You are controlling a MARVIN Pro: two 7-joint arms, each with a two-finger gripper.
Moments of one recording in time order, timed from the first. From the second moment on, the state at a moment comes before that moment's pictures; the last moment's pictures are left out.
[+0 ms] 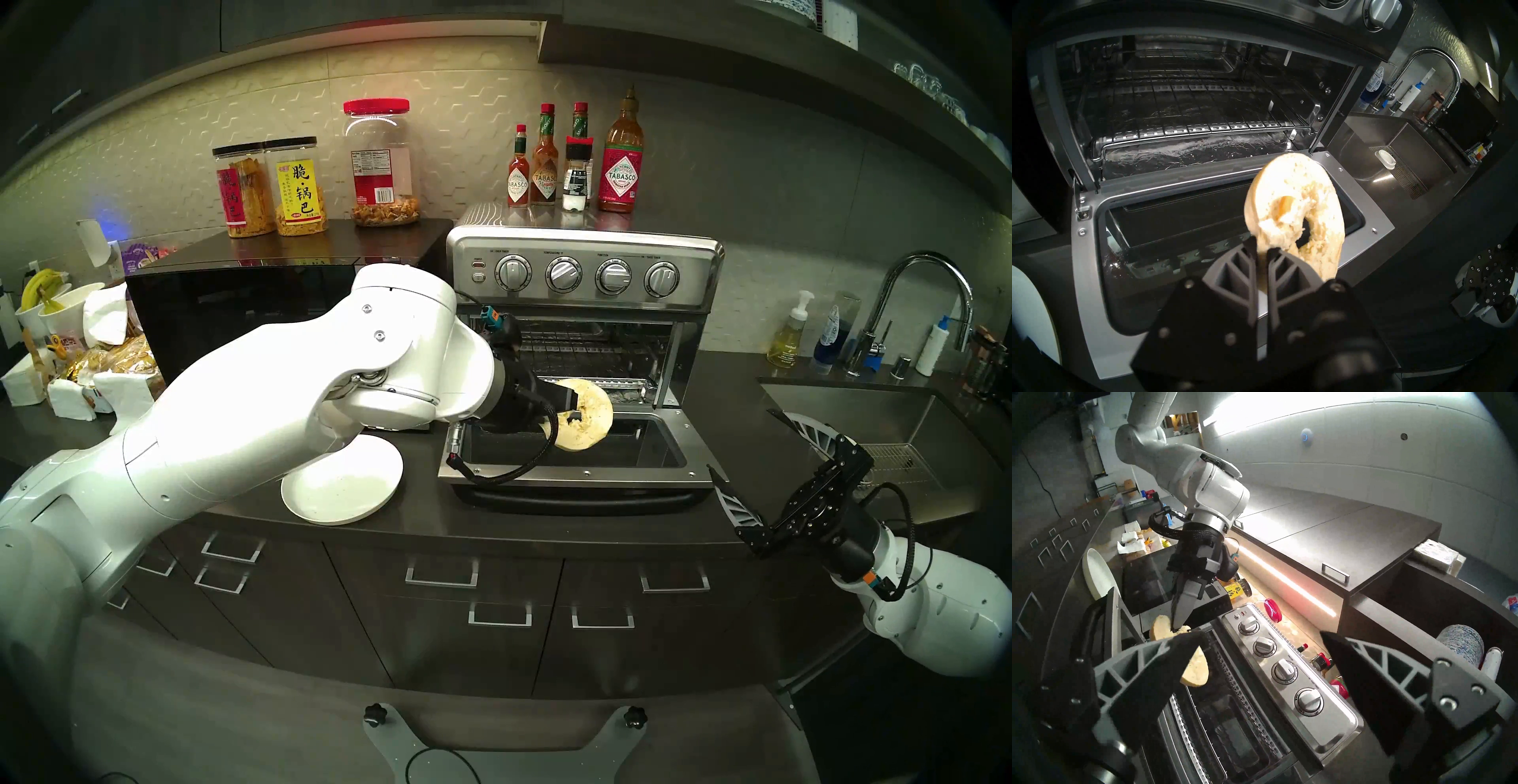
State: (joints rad) left arm 0.55 -0.84 -0.55 -2.06 -2.10 0.61 0.97; right arm -2.10 -0.30 1.55 -1.83 -0.59 -0.96 -0.87
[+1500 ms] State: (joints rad) left arm 0.55 -0.84 -0.55 -2.06 -2.10 0.61 0.97; right arm -1.70 -0.45 1.35 -1.74 -0.74 -0.96 -0.64
